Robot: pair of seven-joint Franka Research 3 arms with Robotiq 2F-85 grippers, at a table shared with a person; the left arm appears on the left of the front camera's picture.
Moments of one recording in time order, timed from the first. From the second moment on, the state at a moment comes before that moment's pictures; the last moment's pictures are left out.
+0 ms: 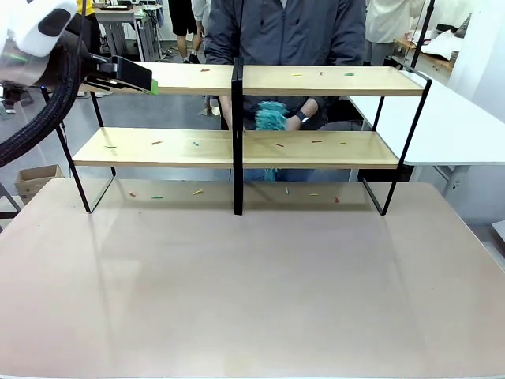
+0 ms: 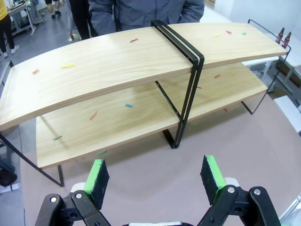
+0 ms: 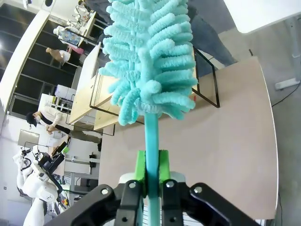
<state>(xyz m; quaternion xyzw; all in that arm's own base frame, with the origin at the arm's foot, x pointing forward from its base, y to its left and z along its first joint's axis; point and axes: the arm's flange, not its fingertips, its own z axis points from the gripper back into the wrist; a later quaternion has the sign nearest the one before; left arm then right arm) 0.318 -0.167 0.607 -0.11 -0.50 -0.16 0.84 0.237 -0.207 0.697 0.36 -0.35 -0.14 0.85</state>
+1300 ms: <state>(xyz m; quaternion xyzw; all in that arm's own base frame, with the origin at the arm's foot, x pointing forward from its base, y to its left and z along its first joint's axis) 0.318 -0.167 0.607 -0.11 -0.50 -0.16 0.84 0.141 -0.031 0.574 0.11 -0.12 0.30 0.94</state>
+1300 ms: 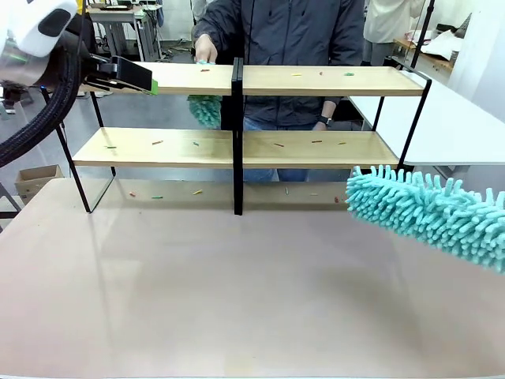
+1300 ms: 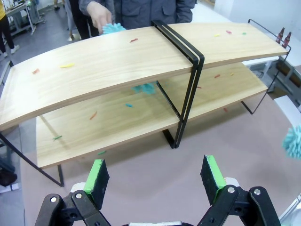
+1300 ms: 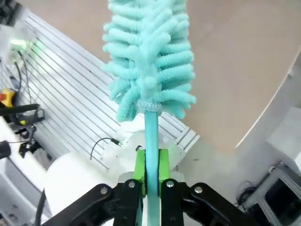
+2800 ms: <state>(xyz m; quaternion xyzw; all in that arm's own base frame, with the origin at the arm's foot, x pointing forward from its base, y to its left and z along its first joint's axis) 0.318 -0.167 0.607 -0.11 -0.50 -0.16 0.84 0.306 0.052 0.477 0.13 -0.03 0.29 0.95</state>
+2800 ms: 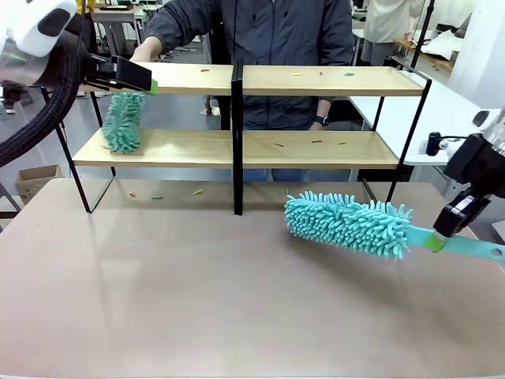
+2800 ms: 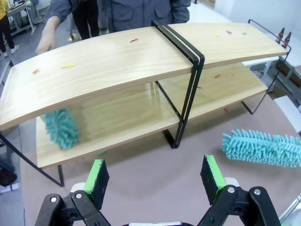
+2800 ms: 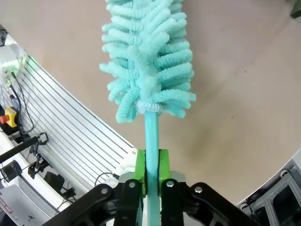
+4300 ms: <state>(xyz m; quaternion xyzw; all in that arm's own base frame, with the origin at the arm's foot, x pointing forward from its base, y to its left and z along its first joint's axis) 0.318 -0.167 0.607 -0.11 -0.50 -0.16 0.84 0.365 0.202 0.381 0.13 -0.11 0.17 0.97</state>
